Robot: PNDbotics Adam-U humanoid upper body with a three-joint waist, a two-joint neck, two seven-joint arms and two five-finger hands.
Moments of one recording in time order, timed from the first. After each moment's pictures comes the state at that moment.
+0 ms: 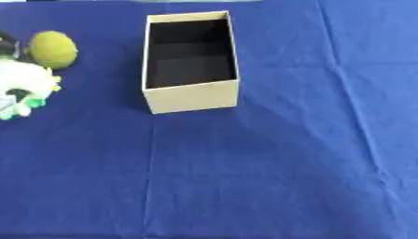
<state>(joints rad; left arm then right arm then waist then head) -0.68 0.74 -0.09 -1.75 -0.62 -0.26 -0.64 -0.29 -0.50 -0.24 -1.99 -0.29 -0.50 0.12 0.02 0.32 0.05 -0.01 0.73</state>
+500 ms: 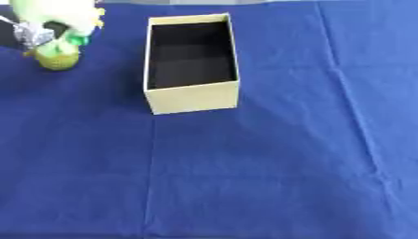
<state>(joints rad) -0.99 0.52 -0.20 -1.63 -0.61 -0.30 -0.65 -0.29 -0.50 -0.24 -1.99 -0.30 -0.49 0.12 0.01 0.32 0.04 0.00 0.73</state>
